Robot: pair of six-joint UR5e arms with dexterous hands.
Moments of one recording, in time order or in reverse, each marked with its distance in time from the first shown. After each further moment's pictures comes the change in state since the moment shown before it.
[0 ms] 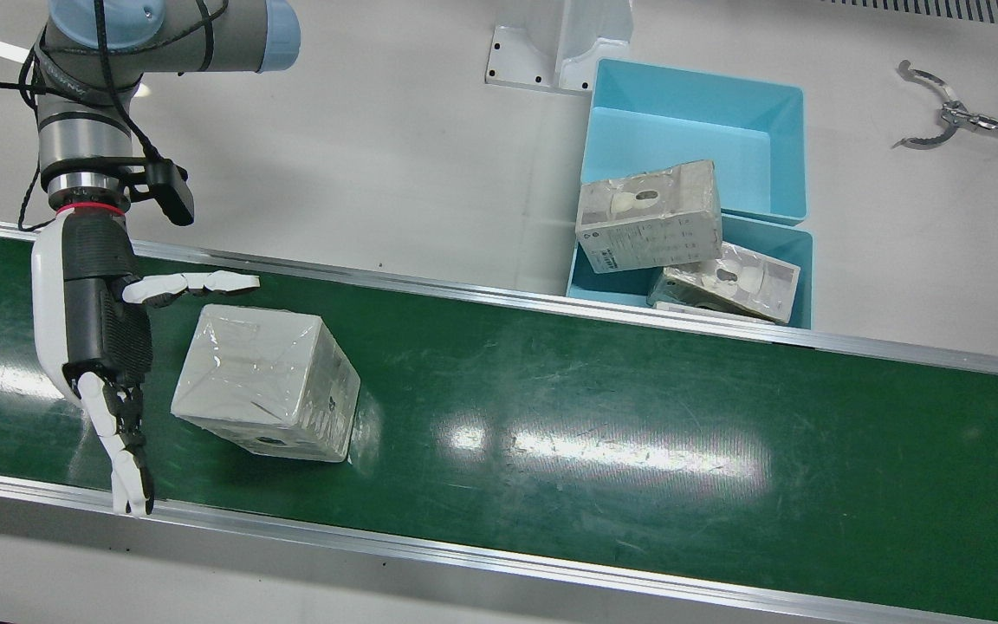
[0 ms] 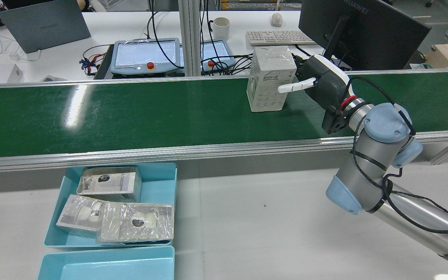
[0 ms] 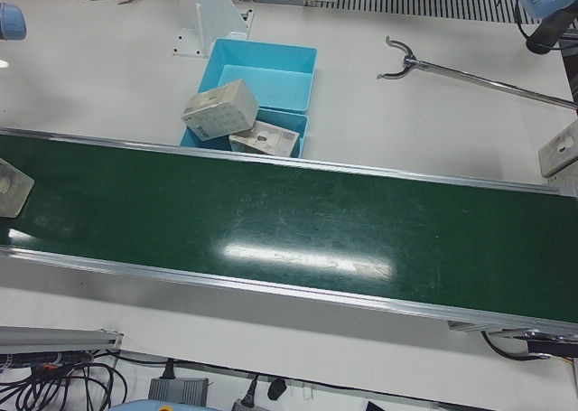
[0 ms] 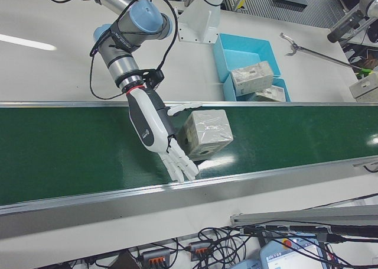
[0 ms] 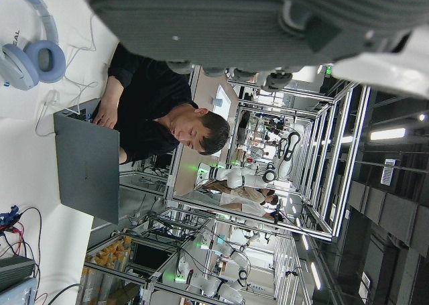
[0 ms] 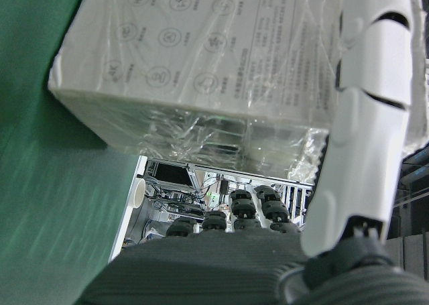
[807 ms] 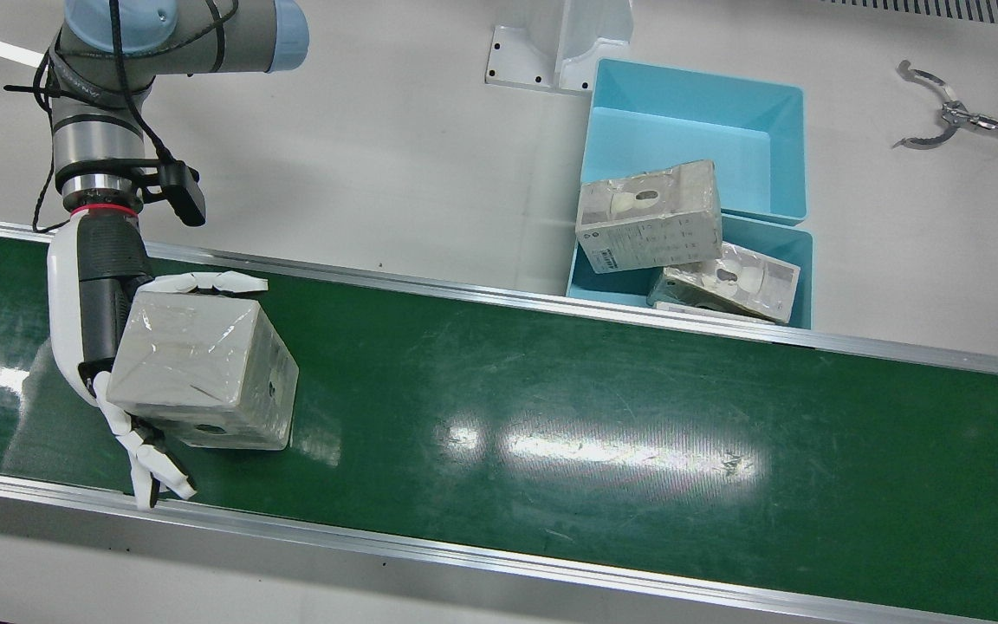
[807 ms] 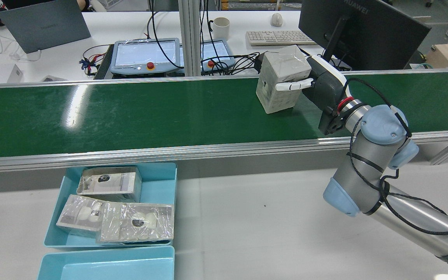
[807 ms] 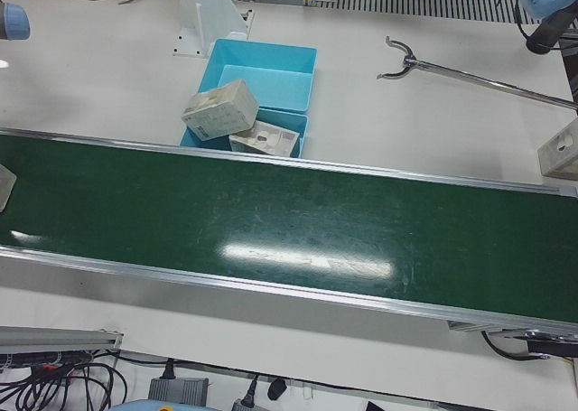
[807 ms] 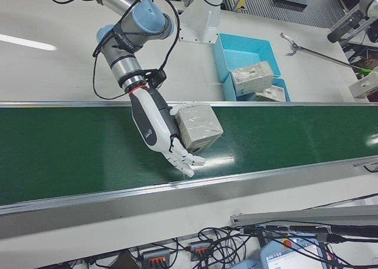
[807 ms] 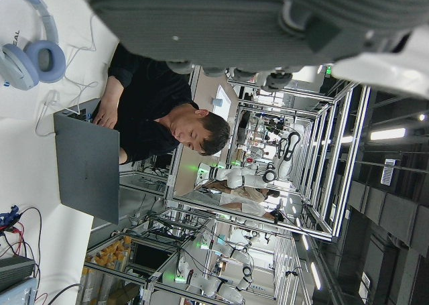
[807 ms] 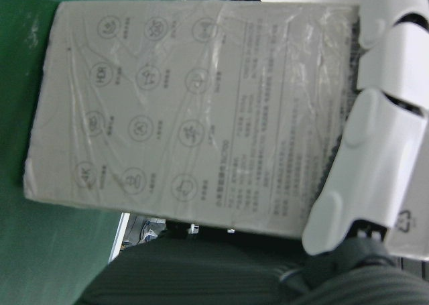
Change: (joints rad) left arm 0.000 0.000 0.000 0.000 0.000 0.000; right arm -0.013 0.007 -0.001 0.001 0.017 0.004
